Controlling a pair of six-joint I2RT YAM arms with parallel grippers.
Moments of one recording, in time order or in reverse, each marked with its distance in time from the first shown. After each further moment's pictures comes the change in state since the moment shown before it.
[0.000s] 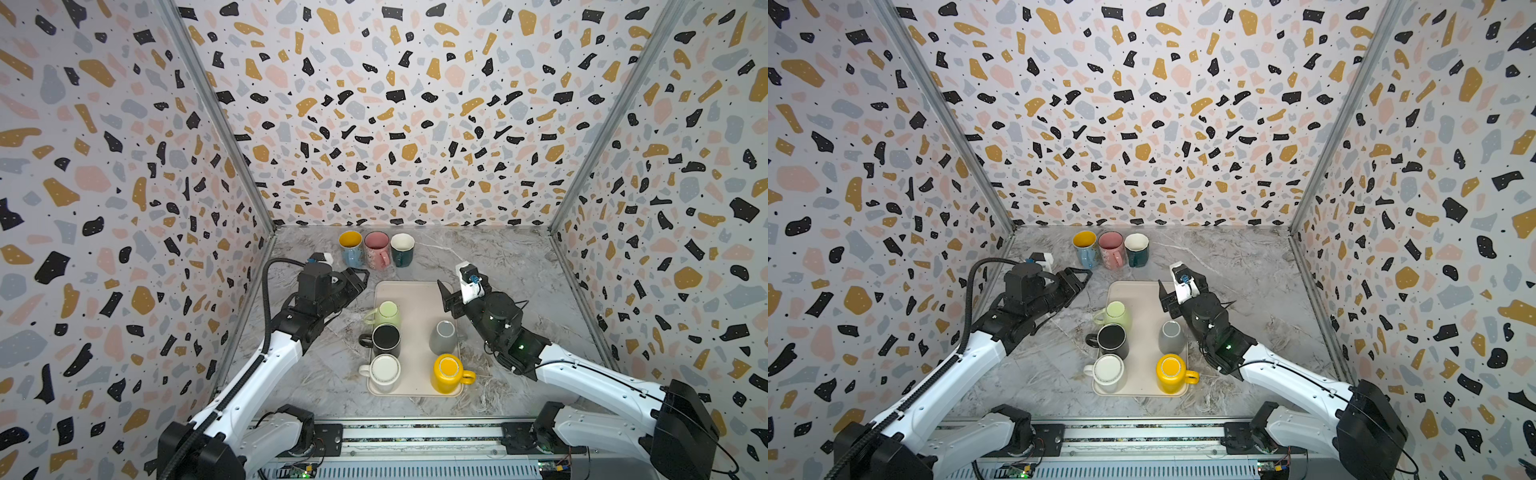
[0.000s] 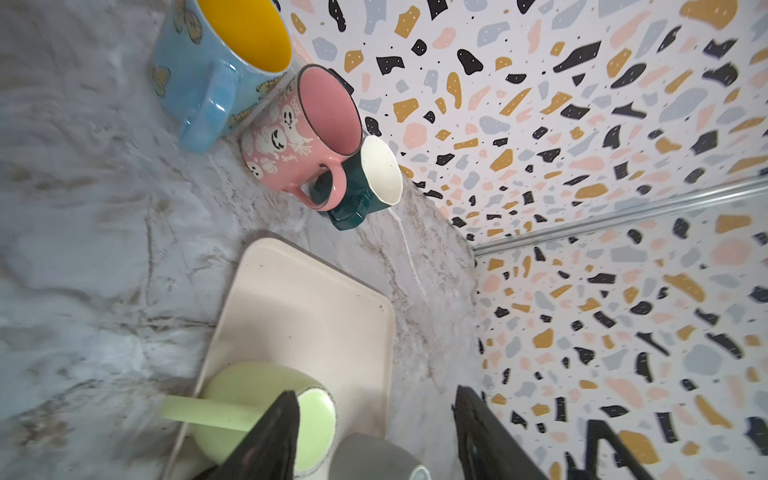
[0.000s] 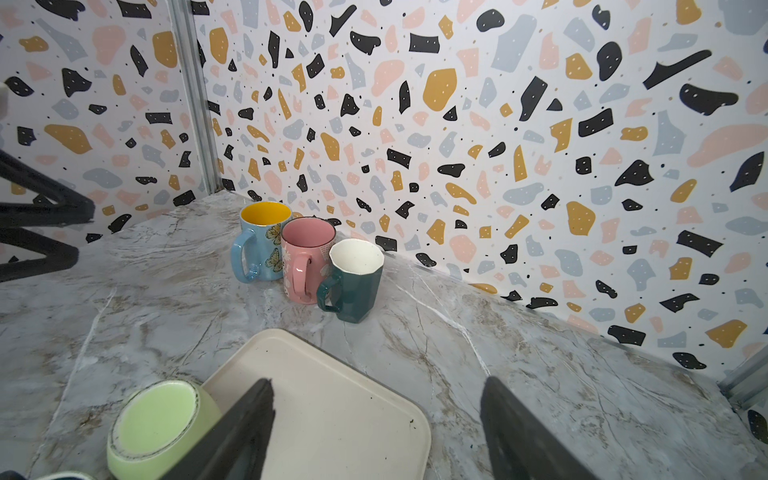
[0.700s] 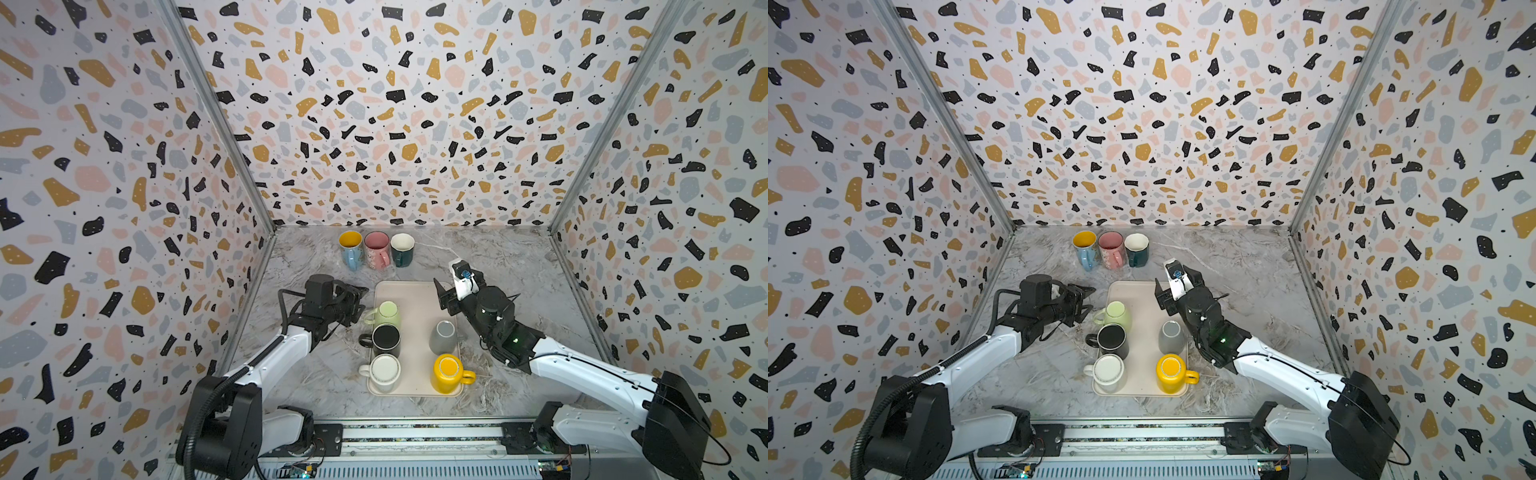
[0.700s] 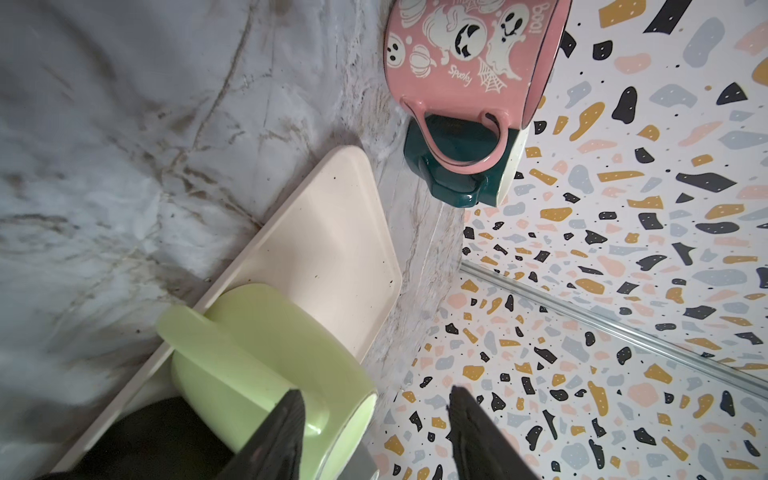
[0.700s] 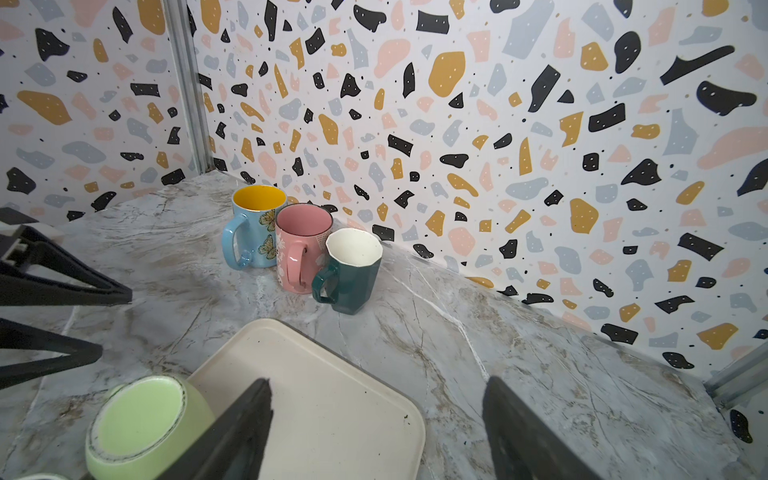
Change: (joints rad) left arm 0.069 0.158 -0.176 0.182 0.153 -0.445; right arm 0.000 0.066 0.064 -0.046 0.010 -0.027
